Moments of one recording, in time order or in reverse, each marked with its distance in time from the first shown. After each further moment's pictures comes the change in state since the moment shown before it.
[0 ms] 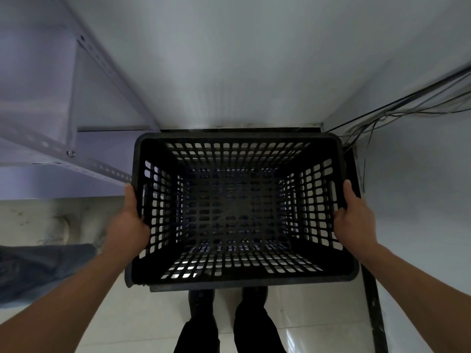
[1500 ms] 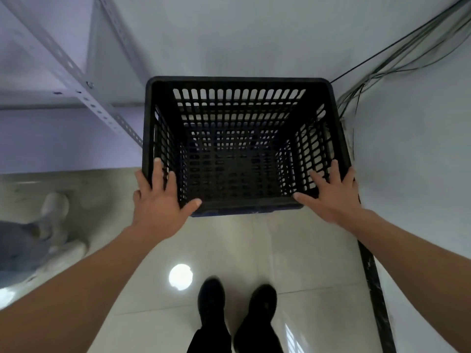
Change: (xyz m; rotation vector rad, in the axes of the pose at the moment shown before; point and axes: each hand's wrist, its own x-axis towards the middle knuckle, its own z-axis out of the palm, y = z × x) left_hand -0.110 -0.045 0.045 0.450 -0.051 0.333; right_hand -0.122 0.013 0.020 -0.532 -0.313 -0.095
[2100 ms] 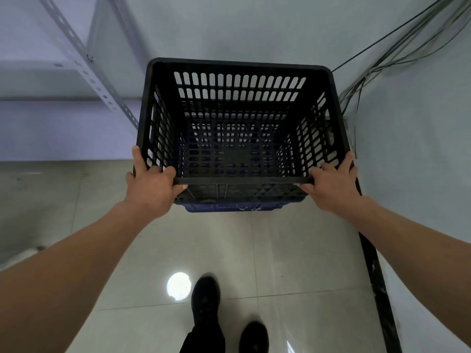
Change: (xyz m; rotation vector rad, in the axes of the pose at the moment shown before) left_hand -0.018 0.007 0.012 0.067 -0.025 -0.071; right_hand -0.009 0.009 0.031 -0.169 0.121 -0.080
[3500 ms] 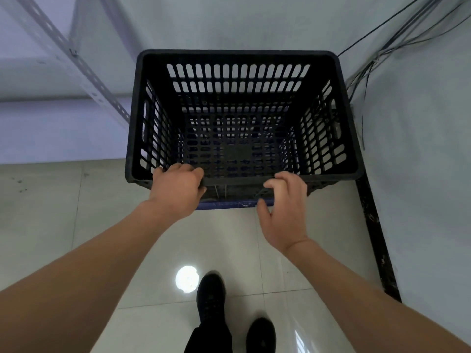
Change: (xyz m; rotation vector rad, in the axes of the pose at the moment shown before) left_hand 0.011 0.053 0.005 0.125 0.040 0.241; right_hand -0.048 -0.107 0.056 0.749 0.642 -0.218
